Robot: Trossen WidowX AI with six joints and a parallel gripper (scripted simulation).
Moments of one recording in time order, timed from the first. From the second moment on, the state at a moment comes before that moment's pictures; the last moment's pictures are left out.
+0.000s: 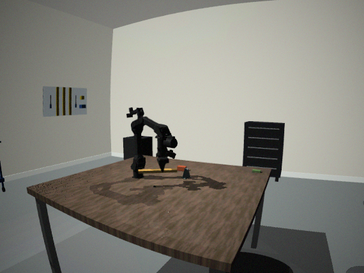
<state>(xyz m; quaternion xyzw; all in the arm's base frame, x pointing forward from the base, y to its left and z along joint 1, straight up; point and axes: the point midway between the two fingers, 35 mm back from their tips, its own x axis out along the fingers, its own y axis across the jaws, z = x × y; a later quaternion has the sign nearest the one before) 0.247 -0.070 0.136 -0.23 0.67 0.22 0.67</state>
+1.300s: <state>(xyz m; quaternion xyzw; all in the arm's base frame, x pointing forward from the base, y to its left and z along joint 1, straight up) 0.295 0.003 0.169 -0.29 0.64 0.29 0.65</state>
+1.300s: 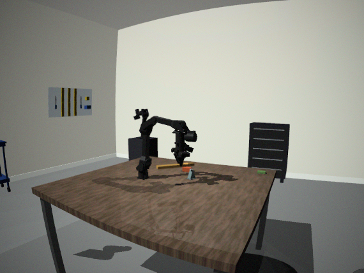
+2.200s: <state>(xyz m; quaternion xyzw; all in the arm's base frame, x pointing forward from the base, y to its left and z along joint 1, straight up) 0.320 0.094 0.171 -0.34 0.61 0.34 0.63</state>
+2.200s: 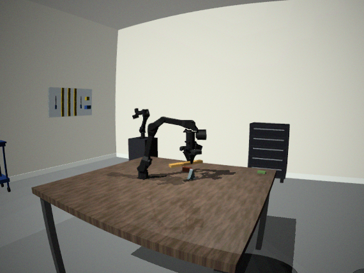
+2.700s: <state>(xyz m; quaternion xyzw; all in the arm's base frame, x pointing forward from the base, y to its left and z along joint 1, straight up) 0.319 0.151 0.169 -0.37 0.59 0.37 0.61</state>
